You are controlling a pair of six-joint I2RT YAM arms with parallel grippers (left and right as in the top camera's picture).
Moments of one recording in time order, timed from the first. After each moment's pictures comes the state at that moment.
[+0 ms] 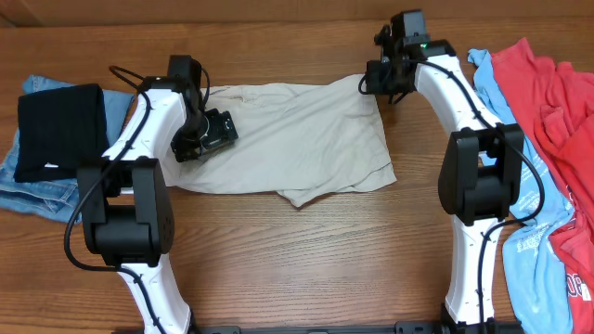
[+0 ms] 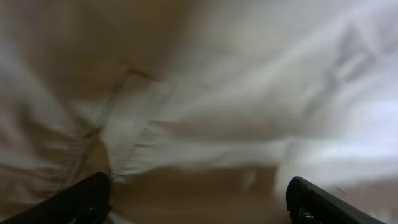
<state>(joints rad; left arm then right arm) -0.03 2.08 1.56 -0.96 0.11 -0.44 0.14 2.37 2.00 -0.79 -0.19 0.12</state>
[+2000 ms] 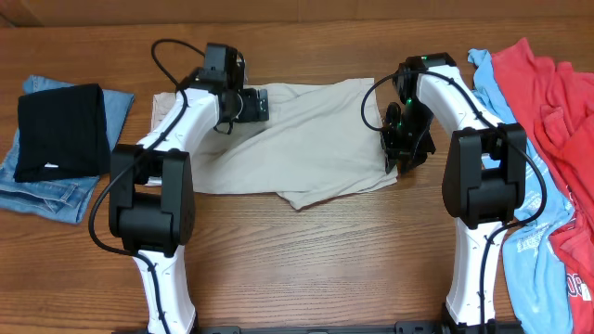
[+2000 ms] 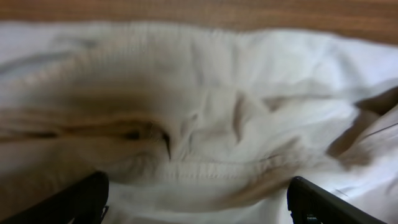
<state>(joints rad) -0.16 2.16 1.61 -0.56 0.15 -0.22 0.13 2.33 1.85 -1.49 -0.15 0.07</state>
